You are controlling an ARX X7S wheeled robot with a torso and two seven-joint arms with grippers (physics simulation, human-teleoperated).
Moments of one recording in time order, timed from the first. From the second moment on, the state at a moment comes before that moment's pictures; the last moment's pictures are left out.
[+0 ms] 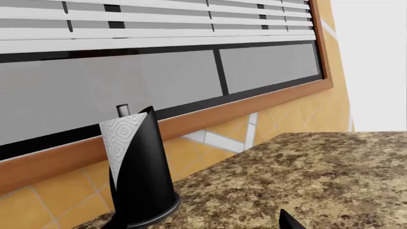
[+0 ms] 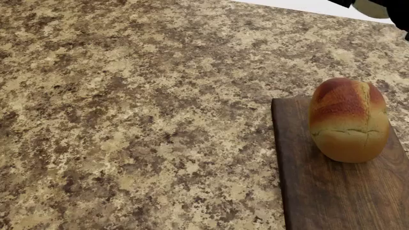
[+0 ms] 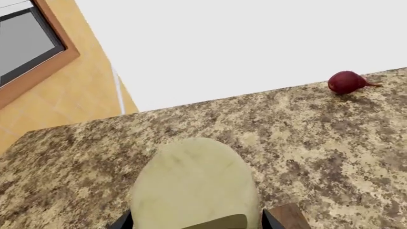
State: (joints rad) left arm -0.31 -0.35 -0.08 0.58 0.02 -0.76 -0.38; right arm 1.57 0.54 -0.23 0.49 1.32 1.16 0.78
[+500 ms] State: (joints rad) left arm -0.31 -0.35 -0.08 0.59 0.02 -0.77 -0.39; right arm 1.50 0.53 -0.21 0.61 1.32 1.12 0.83
